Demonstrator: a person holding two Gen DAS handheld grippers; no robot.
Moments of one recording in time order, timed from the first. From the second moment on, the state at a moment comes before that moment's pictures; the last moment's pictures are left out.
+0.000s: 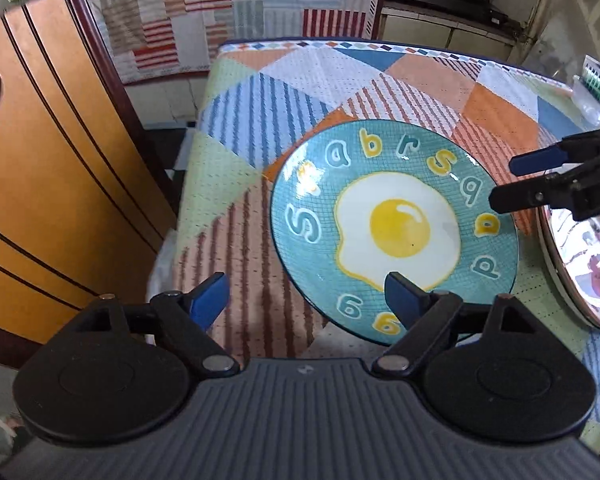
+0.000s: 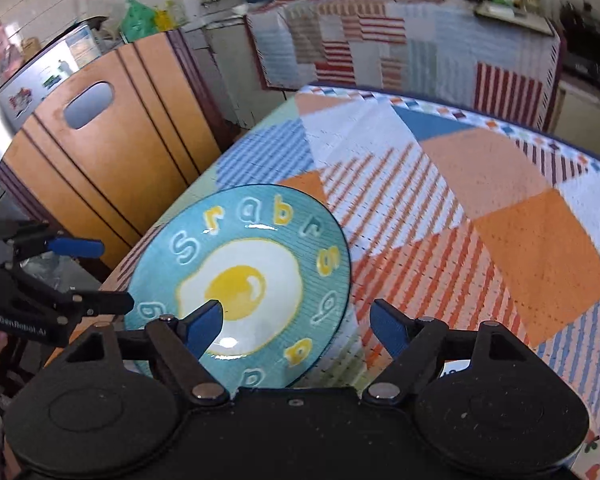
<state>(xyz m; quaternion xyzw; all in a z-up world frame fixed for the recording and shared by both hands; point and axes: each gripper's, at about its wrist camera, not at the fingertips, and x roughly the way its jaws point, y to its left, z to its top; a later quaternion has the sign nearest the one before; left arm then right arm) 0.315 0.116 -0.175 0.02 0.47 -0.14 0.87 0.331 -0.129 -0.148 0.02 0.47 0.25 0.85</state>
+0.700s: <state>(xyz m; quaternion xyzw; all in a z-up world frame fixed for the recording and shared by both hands) 0.322 0.131 -0.205 -0.10 0.46 -0.14 0.87 0.366 -0.140 -0.193 0.08 0.50 0.25 0.82</state>
